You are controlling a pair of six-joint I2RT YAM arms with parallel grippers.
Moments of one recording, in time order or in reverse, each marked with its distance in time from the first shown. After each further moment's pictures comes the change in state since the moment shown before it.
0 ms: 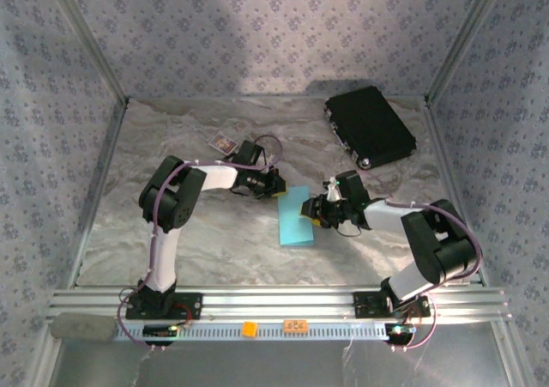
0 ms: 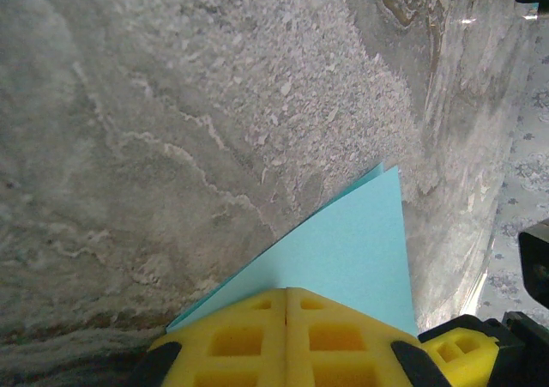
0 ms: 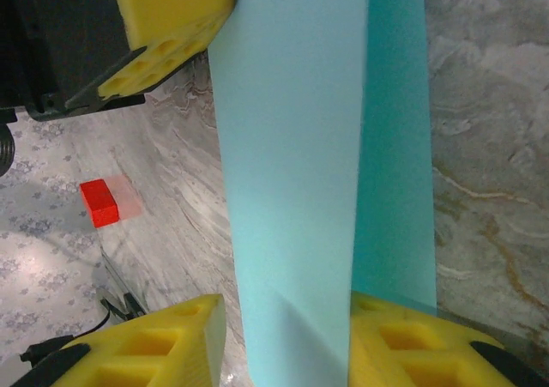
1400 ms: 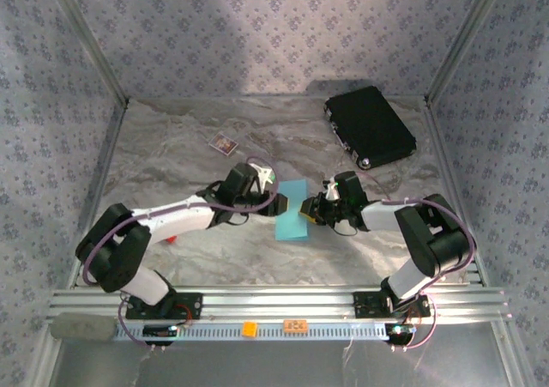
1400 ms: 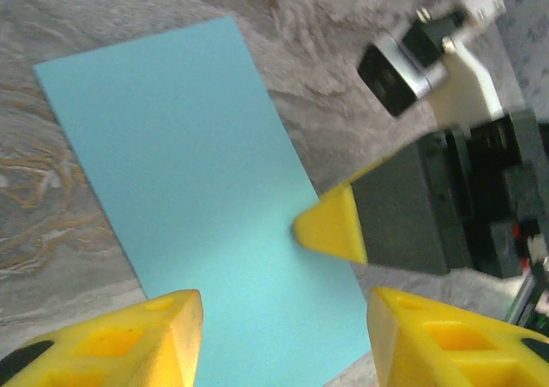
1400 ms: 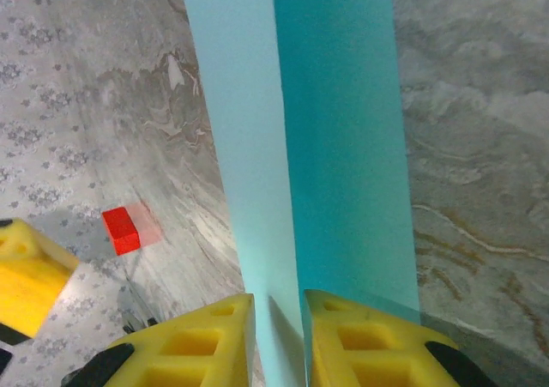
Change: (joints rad) left arm -0.232 -0.597 -0.446 0.113 -0.410 0.174; right arm 0.008 0.052 -0.017 0.146 0.014 0.114
